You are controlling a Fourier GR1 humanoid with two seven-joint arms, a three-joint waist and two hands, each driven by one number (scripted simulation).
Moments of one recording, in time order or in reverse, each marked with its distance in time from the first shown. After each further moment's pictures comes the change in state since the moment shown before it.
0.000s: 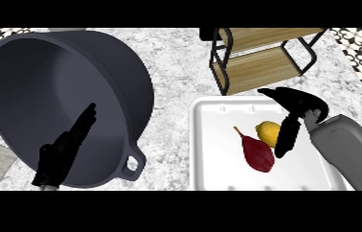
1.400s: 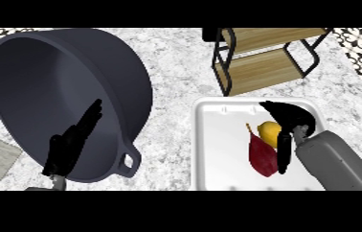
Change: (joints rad) left arm -0.060 -0.081 0.068 0.108 -0.057 -0.082 -0.038; right arm 0.114 0.103 -0.022 0.081 0.334 0.002 -0.099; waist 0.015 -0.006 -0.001
